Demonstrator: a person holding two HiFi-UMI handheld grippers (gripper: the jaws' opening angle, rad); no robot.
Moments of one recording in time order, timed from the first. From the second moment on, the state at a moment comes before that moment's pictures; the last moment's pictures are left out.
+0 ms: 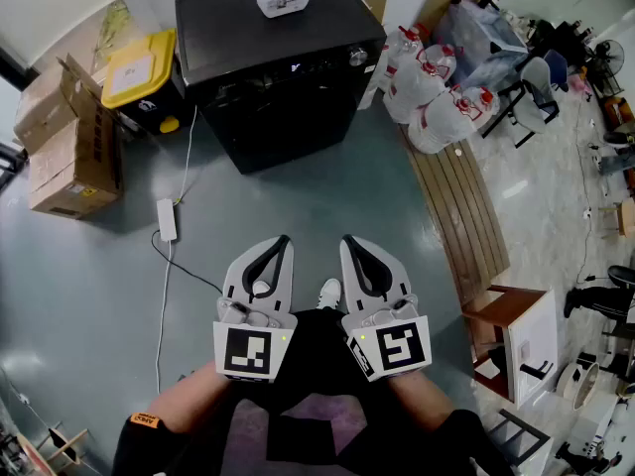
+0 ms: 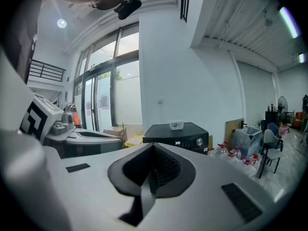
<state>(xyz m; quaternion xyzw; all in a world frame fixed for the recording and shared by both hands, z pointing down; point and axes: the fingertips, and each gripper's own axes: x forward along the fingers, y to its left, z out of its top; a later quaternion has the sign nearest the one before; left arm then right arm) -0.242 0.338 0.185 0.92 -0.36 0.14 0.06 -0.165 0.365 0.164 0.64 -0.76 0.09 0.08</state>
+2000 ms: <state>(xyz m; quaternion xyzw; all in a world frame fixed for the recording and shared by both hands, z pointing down) -0.116 0.386 0.181 0.92 -0.36 0.14 0.02 -0.038 0.410 0.170 0.63 -0.77 0.10 0.03</state>
